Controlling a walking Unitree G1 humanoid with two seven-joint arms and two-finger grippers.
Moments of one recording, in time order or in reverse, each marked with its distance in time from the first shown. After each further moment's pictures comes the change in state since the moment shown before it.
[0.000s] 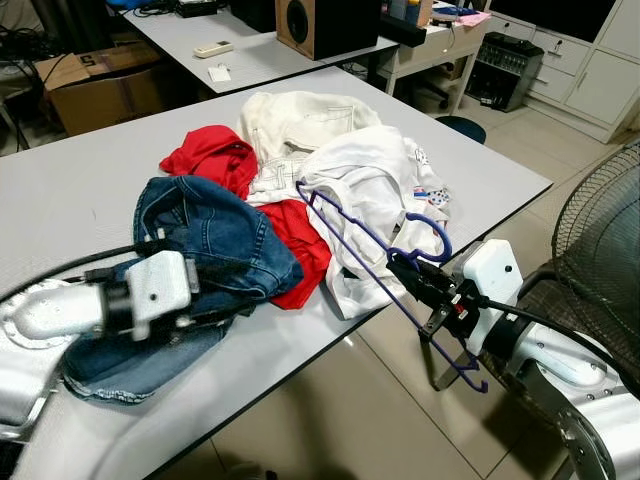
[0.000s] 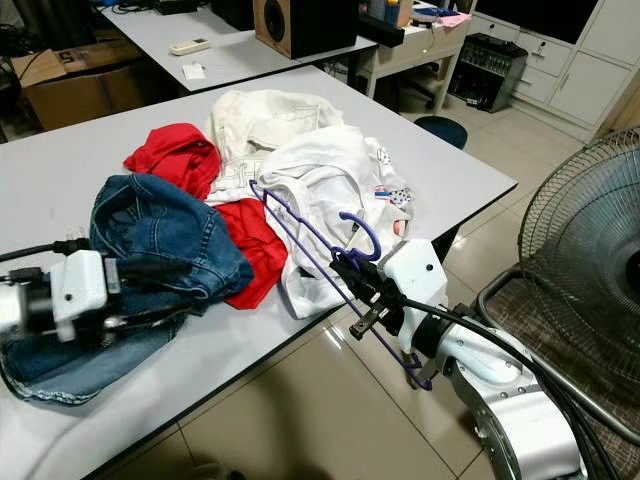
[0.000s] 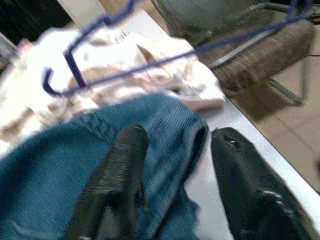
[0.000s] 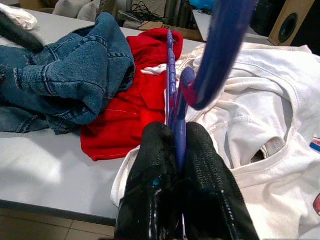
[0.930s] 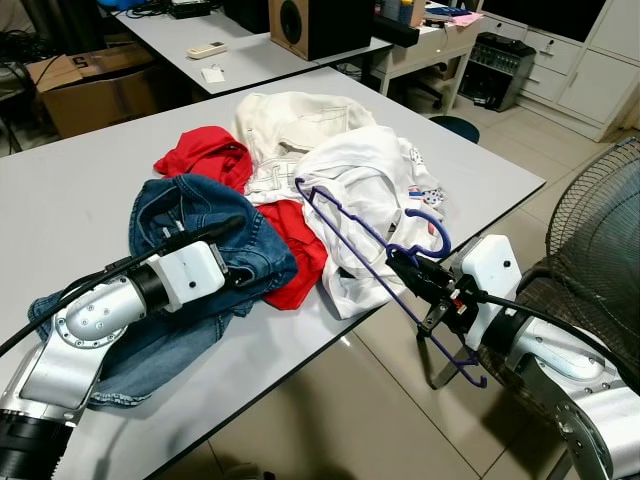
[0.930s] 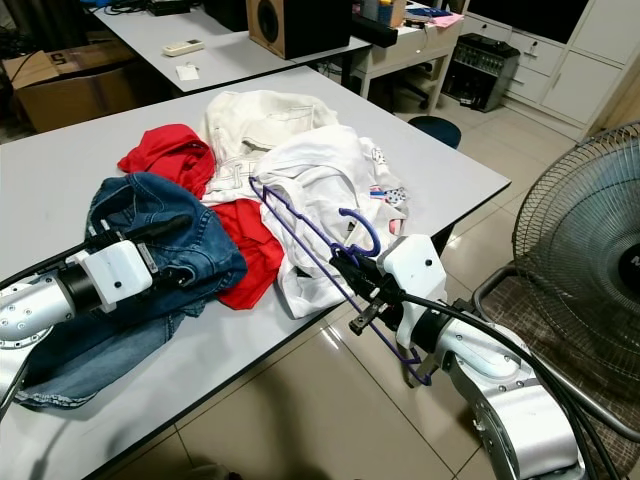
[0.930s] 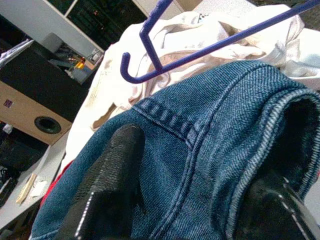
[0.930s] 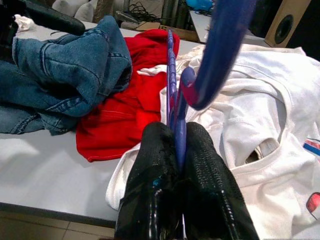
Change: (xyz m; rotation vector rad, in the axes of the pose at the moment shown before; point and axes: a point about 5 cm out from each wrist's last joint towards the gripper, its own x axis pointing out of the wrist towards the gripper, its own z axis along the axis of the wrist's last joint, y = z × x) left arm 0.022 0.016 -0.020 0.173 0.072 0.306; right arm 0.003 -0.003 0.001 -0.004 -0.003 0.001
